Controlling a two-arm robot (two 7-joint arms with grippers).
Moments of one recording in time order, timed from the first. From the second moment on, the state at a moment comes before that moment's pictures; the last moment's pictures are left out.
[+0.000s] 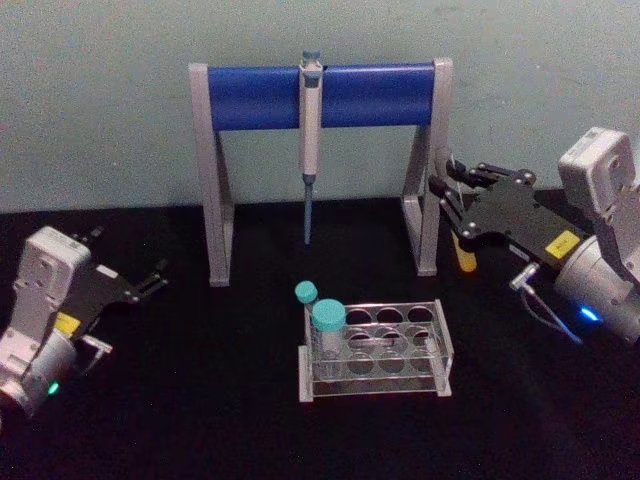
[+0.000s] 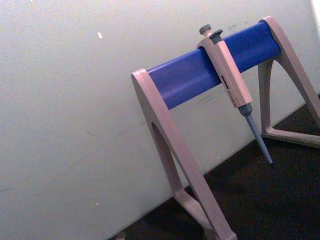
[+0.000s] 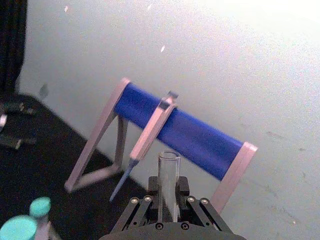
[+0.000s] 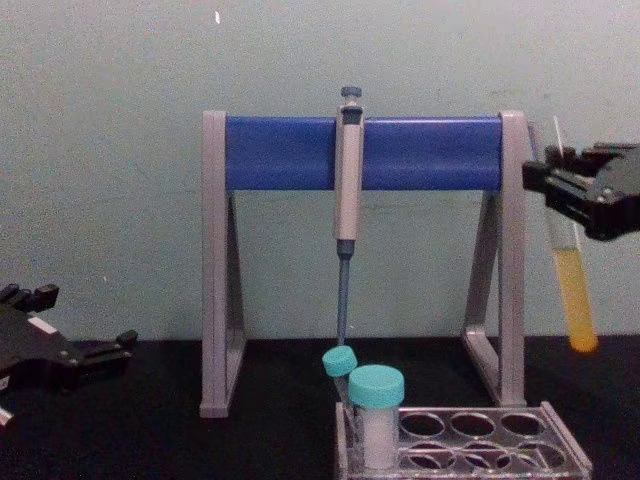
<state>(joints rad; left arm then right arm) -0.20 0.60 0.45 -1.41 -0.25 -0.12 0.03 0.22 0.56 -0.34 -1.67 0.25 -0.04 0.31</state>
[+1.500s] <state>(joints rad) -0.20 0.60 0.45 -1.41 -0.25 -0.12 0.03 0.24 0.56 -0.32 -1.63 0.46 -0.07 0.44</state>
